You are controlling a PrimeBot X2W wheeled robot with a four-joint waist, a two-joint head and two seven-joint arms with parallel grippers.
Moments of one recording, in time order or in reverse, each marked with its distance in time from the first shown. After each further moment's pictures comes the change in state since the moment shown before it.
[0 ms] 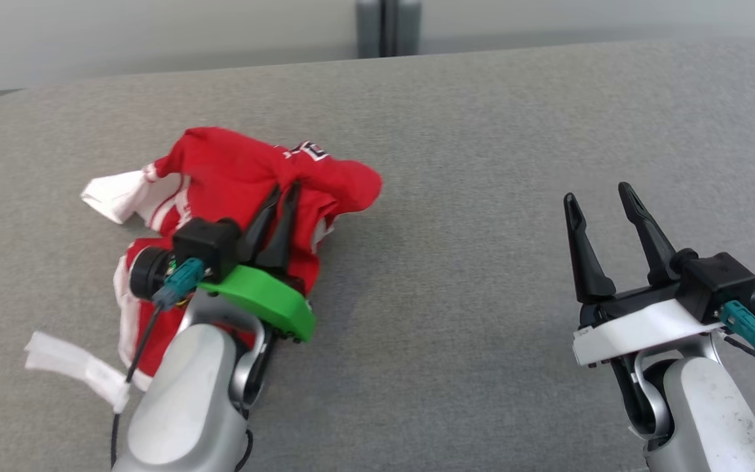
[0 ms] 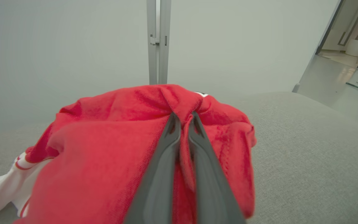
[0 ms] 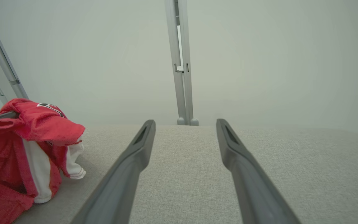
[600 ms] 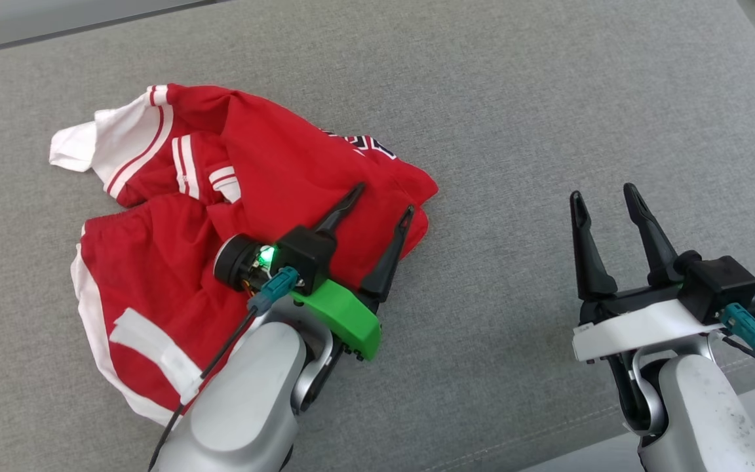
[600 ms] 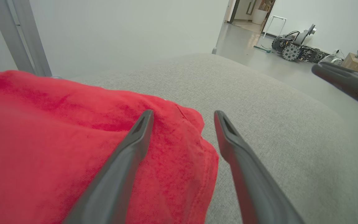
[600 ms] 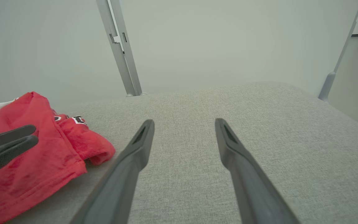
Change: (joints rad) left arm -0.116 -0.016 -0.295 0.137 -0.044 0.007 -0.093; right arm -0.022 0.033 -0.031 0.076 0.007 0.000 -0.063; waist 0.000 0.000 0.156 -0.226
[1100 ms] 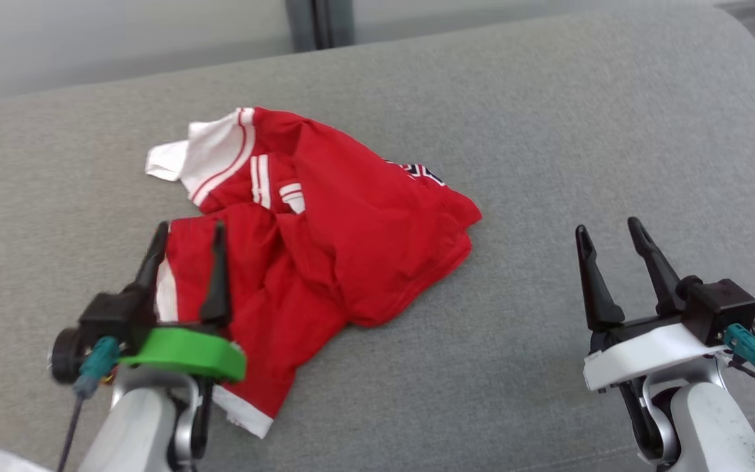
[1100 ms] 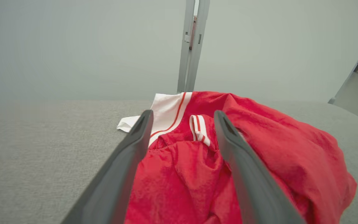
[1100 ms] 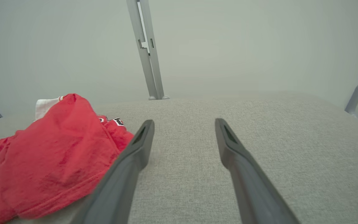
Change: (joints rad) left arm 0.270 0.147 0.297 -0.237 -0.079 0.201 -0.049; right arm 0.075 -0.022 -0.012 -0.022 -0.009 0.000 0.052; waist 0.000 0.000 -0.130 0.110
